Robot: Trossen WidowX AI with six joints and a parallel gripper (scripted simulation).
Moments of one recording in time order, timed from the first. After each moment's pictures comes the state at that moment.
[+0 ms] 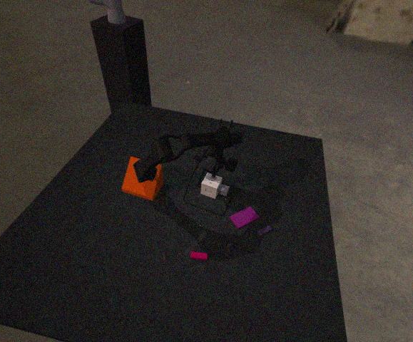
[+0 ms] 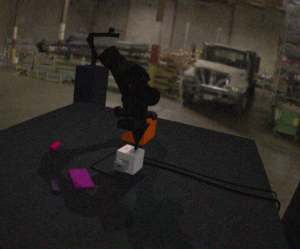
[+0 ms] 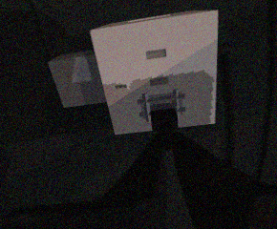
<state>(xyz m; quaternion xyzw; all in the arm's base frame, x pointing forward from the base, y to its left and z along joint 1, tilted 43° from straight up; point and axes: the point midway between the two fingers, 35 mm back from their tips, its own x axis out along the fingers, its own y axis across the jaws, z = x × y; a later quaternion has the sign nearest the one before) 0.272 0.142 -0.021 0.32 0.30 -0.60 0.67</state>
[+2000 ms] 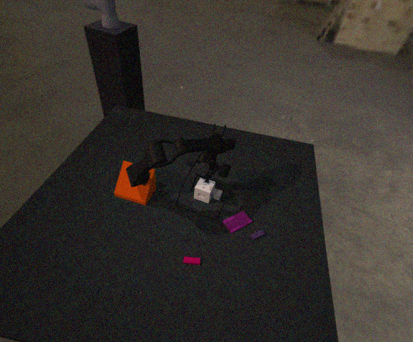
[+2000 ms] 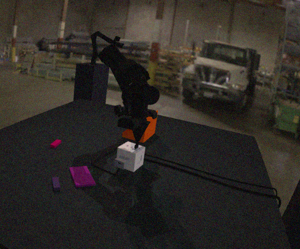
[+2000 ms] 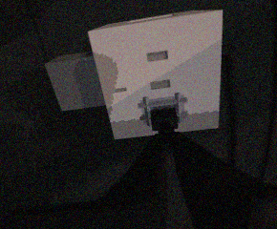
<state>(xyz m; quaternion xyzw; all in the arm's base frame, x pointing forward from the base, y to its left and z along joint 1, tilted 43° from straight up) 0.272 0.137 -0.026 0.32 0.30 -0.60 0.67</state>
